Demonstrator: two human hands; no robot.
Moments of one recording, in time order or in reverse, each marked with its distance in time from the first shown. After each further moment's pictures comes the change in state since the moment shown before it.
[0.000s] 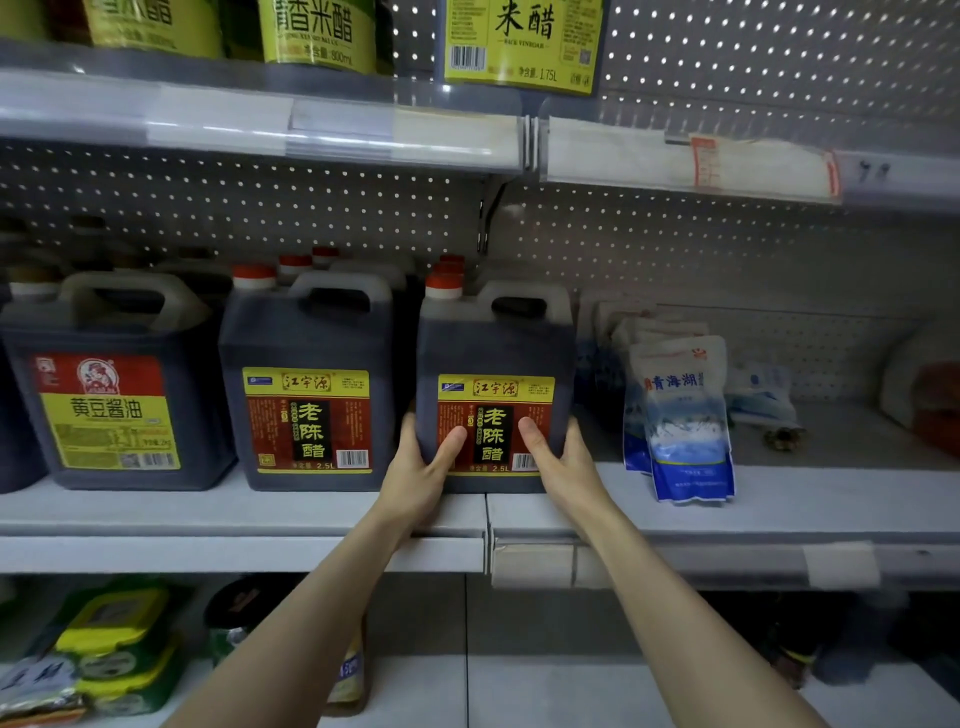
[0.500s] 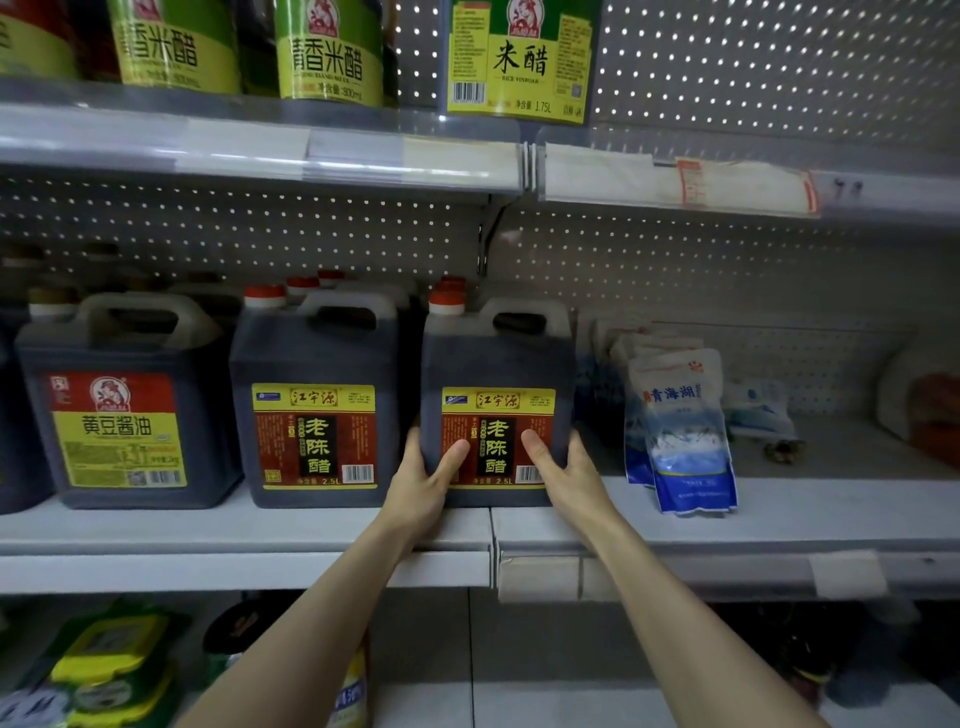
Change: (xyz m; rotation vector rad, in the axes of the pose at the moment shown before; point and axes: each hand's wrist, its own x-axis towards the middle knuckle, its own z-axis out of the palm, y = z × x) left_hand -0.001 0.003 -0.002 0.015 -0.016 0.005; right_hand -0.004 -0.004 -0.002 -0.001 -0.011 -0.025
